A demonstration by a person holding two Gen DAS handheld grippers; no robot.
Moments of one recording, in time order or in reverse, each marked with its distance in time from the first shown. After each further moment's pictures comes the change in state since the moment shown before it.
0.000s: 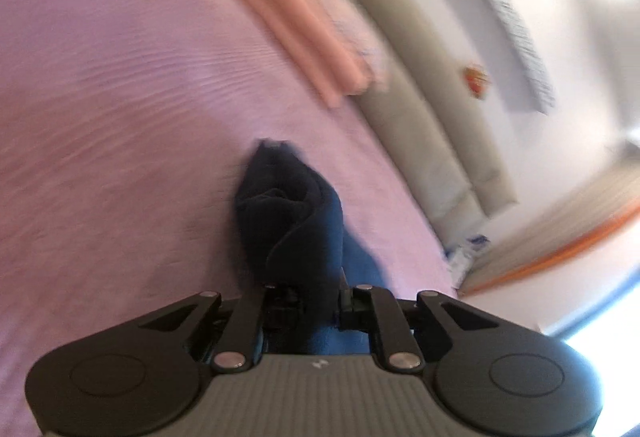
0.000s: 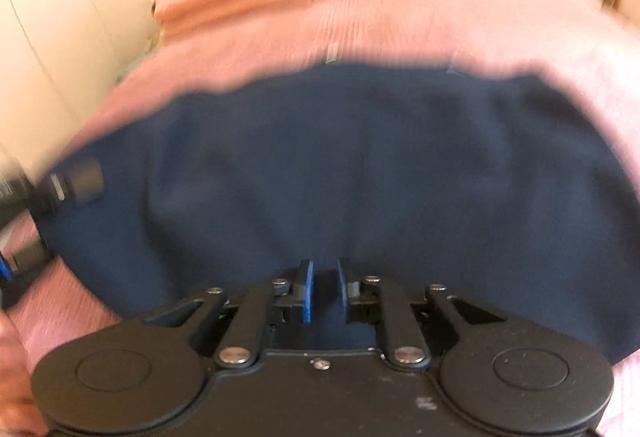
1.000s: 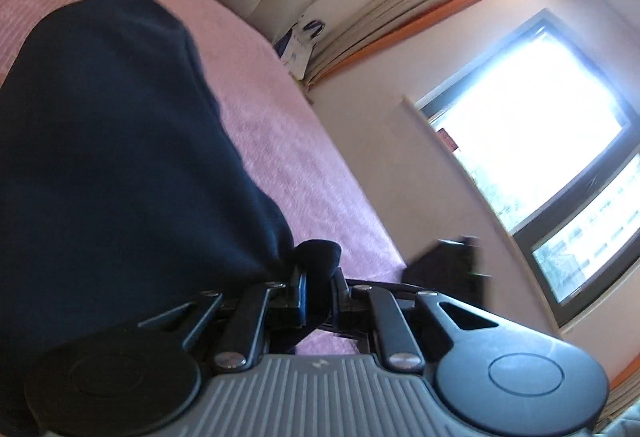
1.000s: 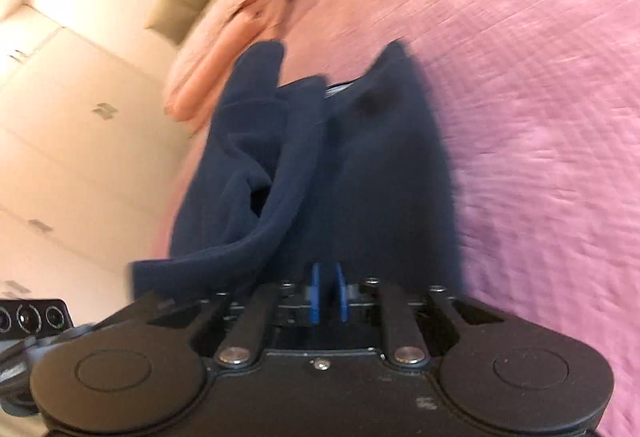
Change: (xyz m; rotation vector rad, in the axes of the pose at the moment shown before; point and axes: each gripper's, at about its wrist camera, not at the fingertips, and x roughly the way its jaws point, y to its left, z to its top) left arm 0.129 -0.172 -0.156 0.338 0.562 -0.413; right arm -0.023 -0.231 0.027 0.385 -0.024 0.444
